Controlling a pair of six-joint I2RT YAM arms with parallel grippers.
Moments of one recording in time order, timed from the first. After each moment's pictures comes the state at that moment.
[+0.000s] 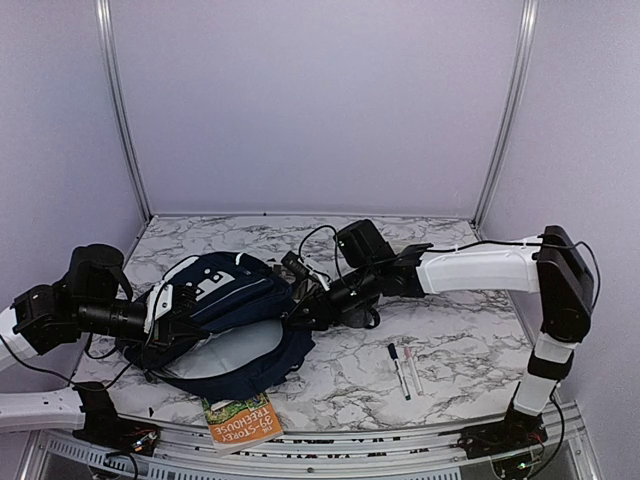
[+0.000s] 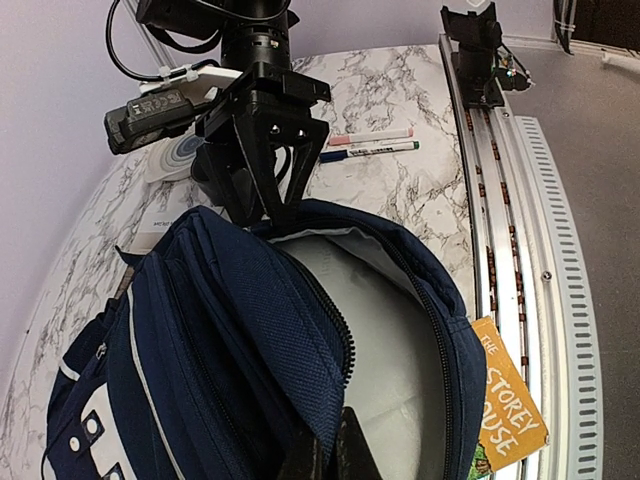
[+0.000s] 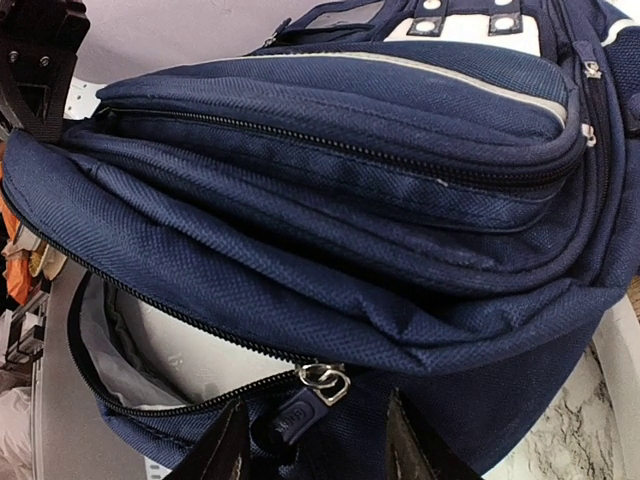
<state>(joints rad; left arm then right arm) -0.81 0.68 0.70 -0.59 0.39 0.50 0.89 1.80 1.24 -0.17 -0.69 0.08</state>
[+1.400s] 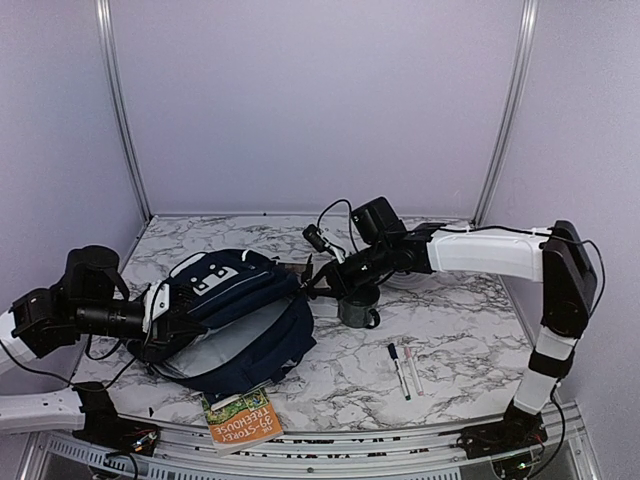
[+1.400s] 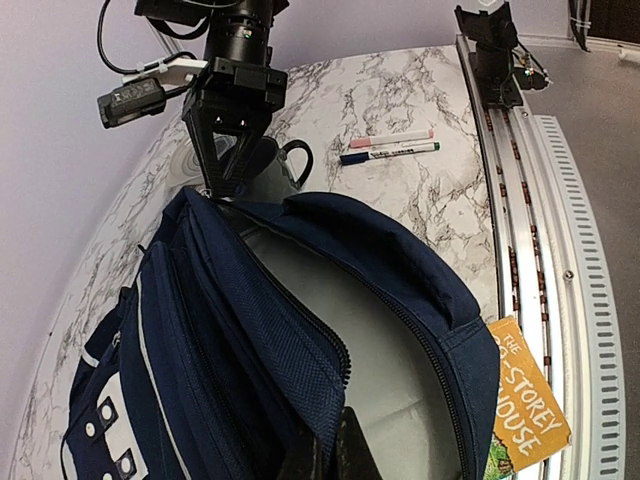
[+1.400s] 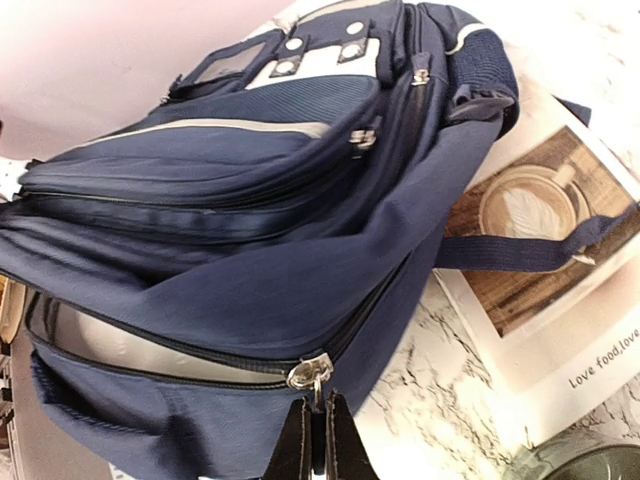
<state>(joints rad) -0.81 0.66 0.68 -0.56 0.36 0.53 0.77 1.79 1.33 -0.28 -0.54 0.11</state>
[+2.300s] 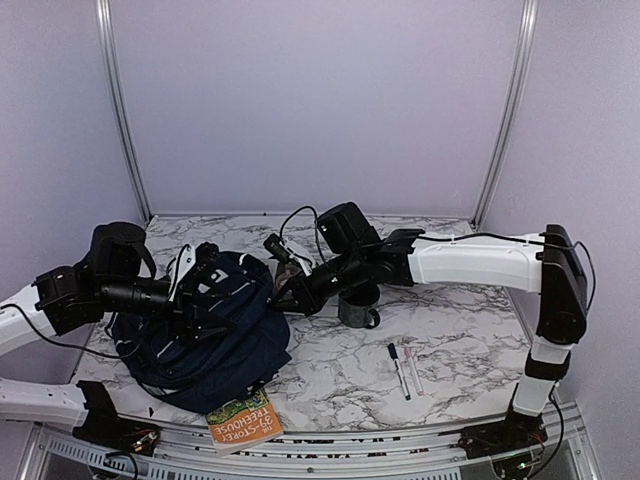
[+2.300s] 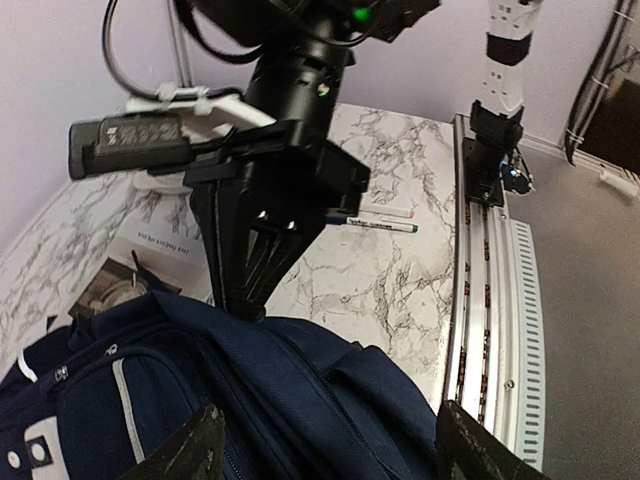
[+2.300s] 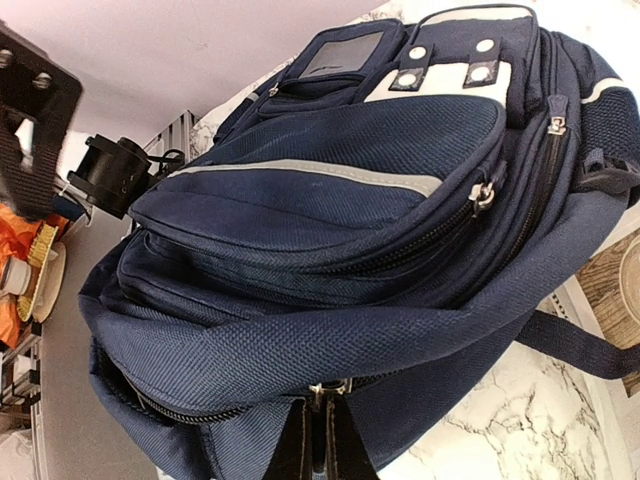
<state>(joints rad) -0.81 0.85 0.78 -0.41 0.46 0.19 0.96 1.83 1.43 -0.27 -0.55 0.17</state>
